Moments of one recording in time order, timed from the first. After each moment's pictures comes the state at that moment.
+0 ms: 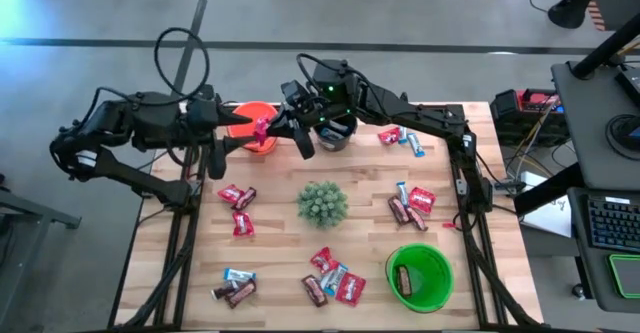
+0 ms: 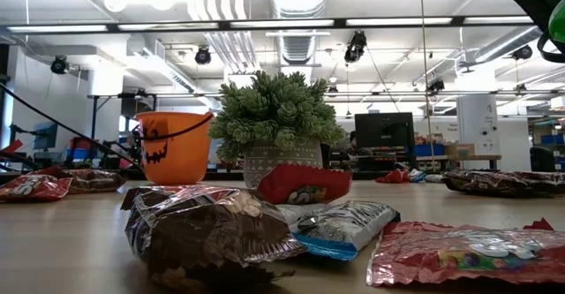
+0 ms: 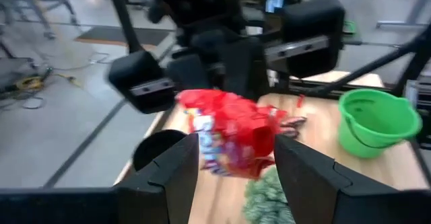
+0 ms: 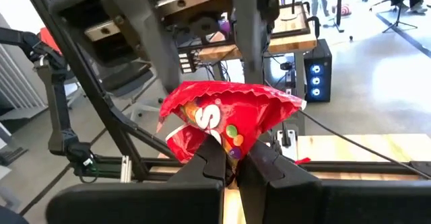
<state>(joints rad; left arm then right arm) -0.08 1.09 1.67 -0.96 -0.35 -0.08 -0.22 2.08 2.32 -0.38 -0.54 0.14</state>
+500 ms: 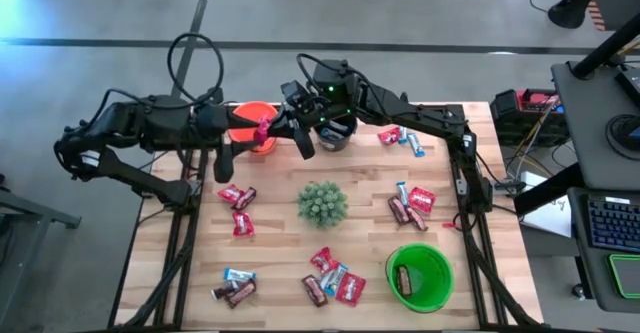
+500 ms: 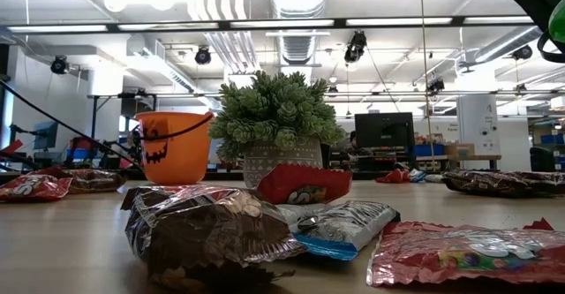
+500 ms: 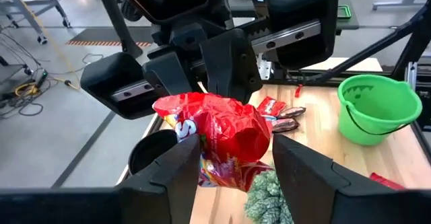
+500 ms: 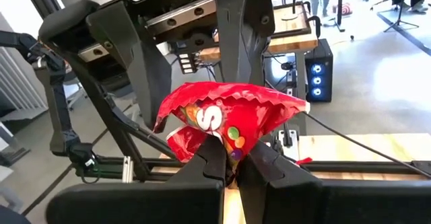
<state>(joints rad) -0.08 1.13 1.67 -0.95 -0.33 -0.02 -0.22 2.08 2.32 -0.38 -0.55 0.15</state>
